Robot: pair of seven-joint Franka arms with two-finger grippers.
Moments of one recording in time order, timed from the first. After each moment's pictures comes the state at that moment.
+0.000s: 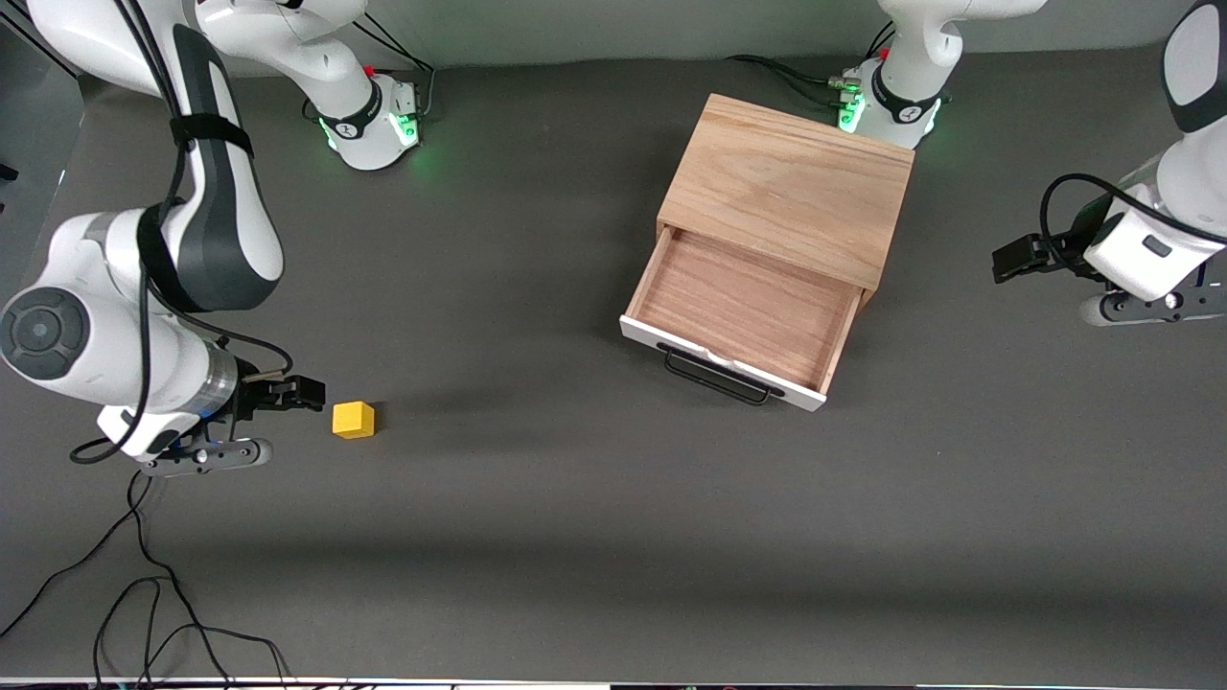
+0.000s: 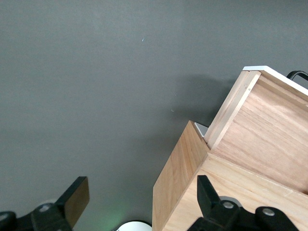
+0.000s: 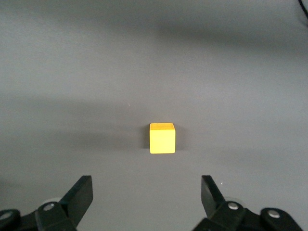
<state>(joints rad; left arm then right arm) -0.07 -0.02 0.00 -1.73 -0.01 1.58 -0.13 0.37 0.39 -0.30 -1.56 0.07 1.86 -0.03</state>
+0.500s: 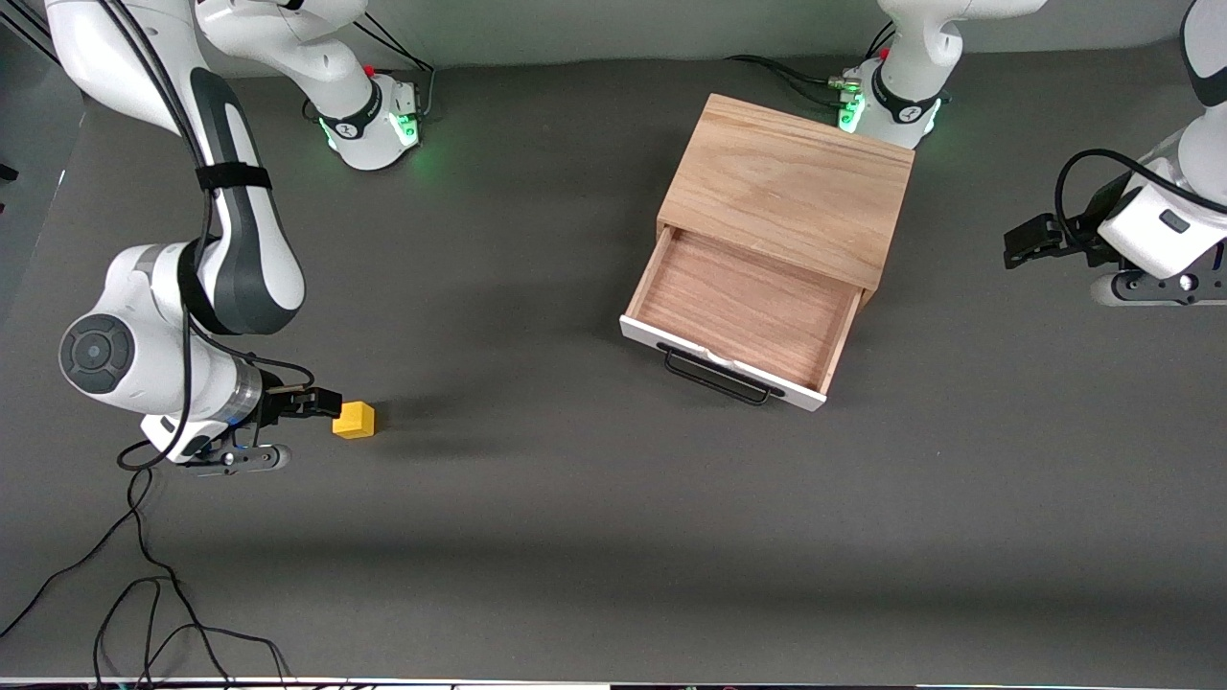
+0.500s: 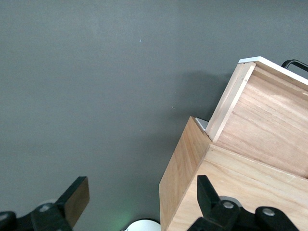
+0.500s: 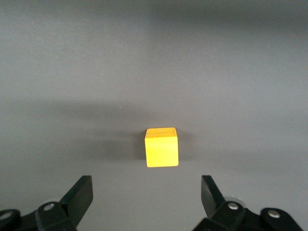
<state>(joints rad) -0.07 -0.04 0.01 -1.73 -0.01 1.56 -0.06 0.36 0.40 -0.31 -1.76 0.14 2.07 -0.06</state>
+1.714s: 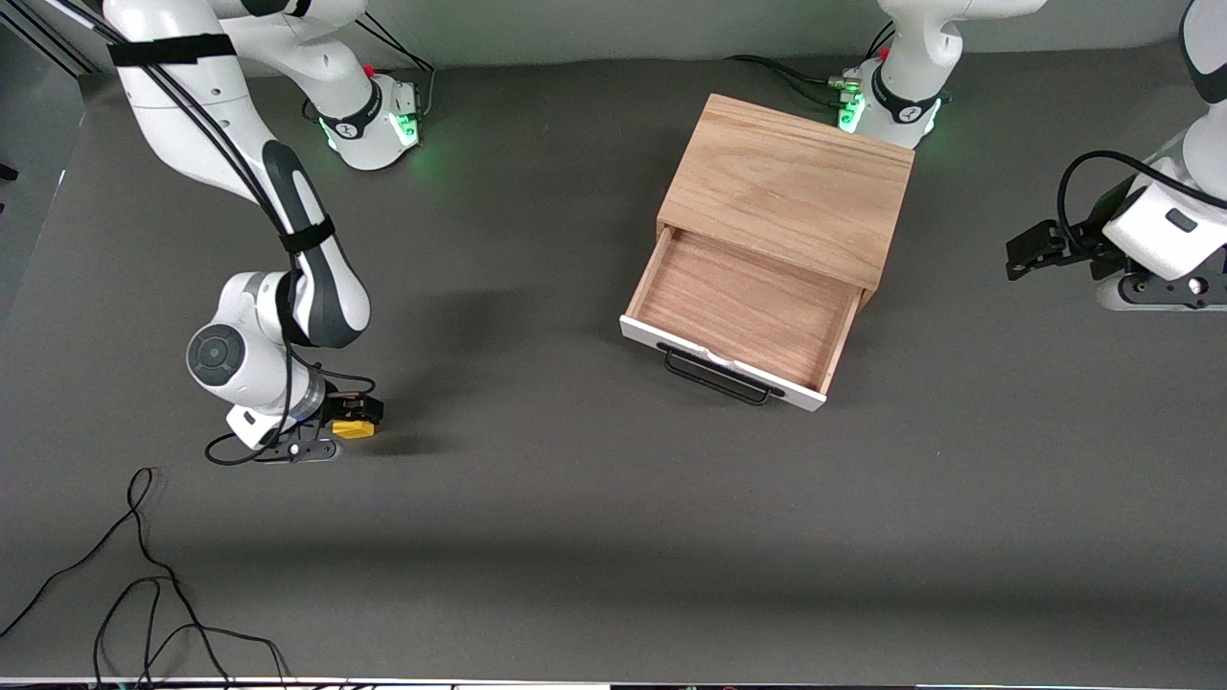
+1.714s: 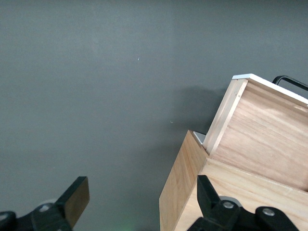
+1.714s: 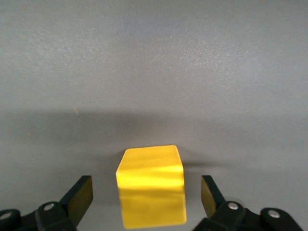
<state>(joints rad) -0.07 -0.04 0.00 -1.72 -0.01 1.62 -0.05 0.38 0.53 -0.30 -1.99 0.19 2.49 -0.06</state>
